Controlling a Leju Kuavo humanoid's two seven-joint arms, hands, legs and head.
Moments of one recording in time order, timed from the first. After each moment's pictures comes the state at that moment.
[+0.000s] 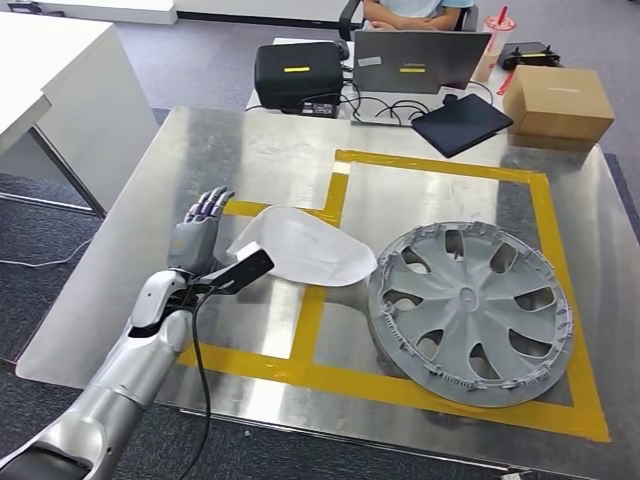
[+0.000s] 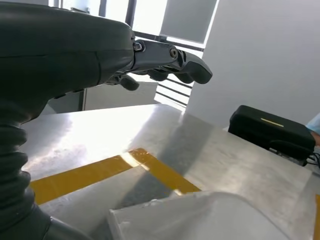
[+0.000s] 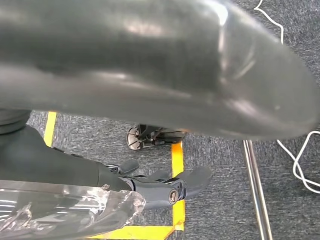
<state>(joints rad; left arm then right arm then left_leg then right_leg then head) -0.41 0.02 -0.50 -0.99 -0.90 0.37 0.01 0.52 0.32 -0.51 -1.30 0.27 0.19 0.00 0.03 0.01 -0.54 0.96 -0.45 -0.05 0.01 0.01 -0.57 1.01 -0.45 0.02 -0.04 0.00</state>
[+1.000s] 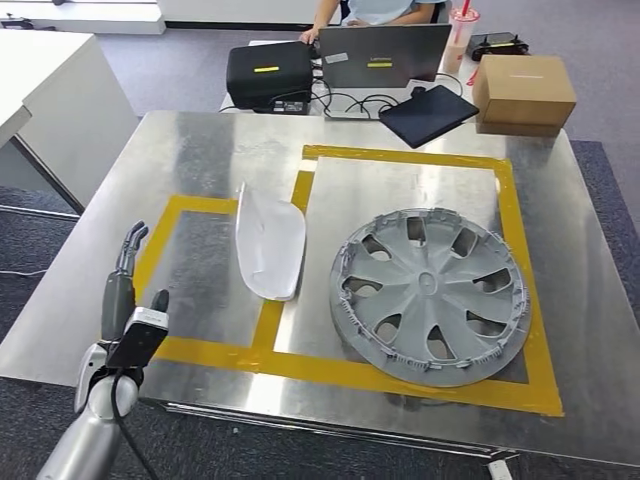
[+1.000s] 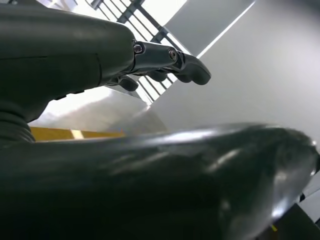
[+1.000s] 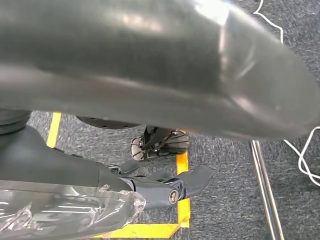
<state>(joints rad) -0.01 0.06 -0.30 -1.36 -0.39 0.45 -0.43 0.55 0.32 -0.45 -1.33 0.24 0.17 0.02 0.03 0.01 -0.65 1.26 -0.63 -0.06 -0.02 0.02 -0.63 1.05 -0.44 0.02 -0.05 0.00</state>
